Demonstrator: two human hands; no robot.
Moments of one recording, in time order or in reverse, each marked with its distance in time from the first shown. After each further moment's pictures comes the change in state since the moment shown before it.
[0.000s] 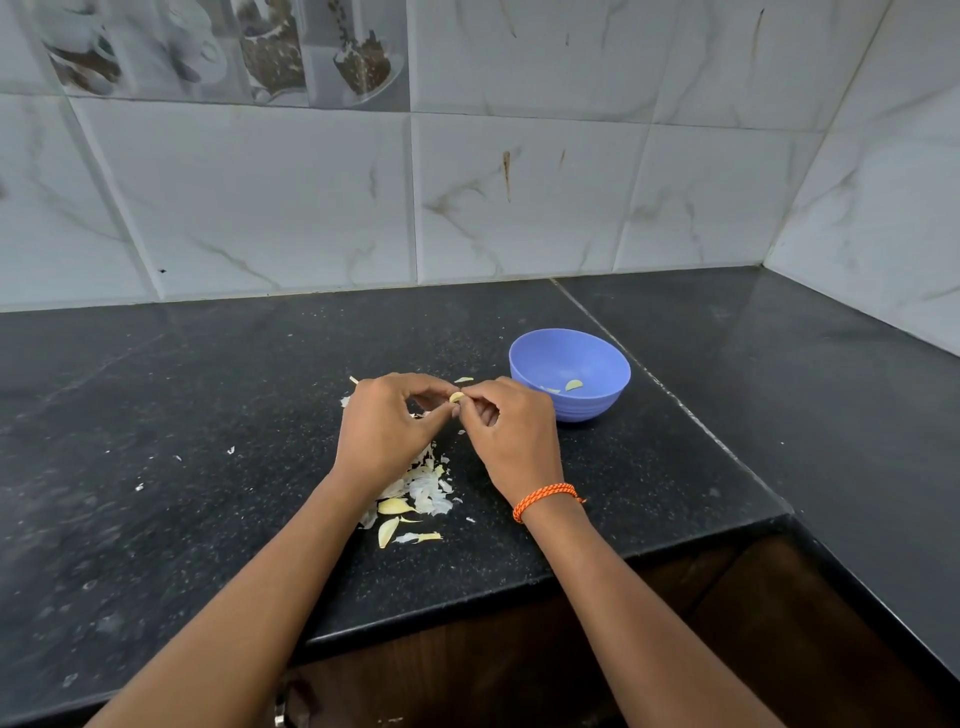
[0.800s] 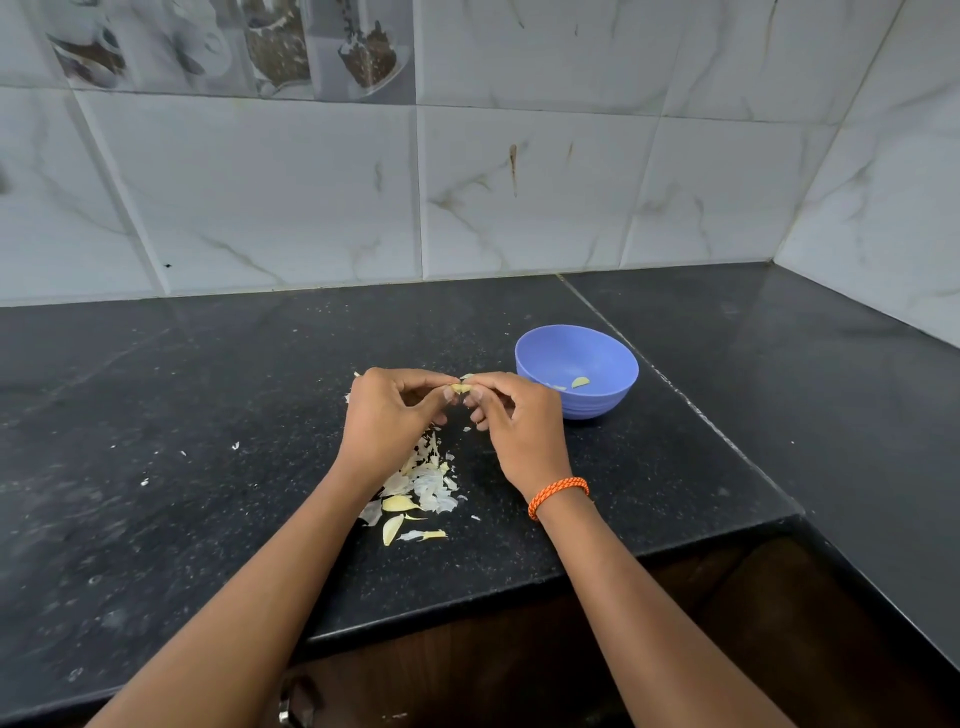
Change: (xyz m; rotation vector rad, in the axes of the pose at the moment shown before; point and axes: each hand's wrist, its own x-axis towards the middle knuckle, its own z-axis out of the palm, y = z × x) left_hand 0.000 0.004 -0.003 -0.243 0.009 -0.144; right_hand 0.002 0.010 0.002 0.255 -0.061 0.122
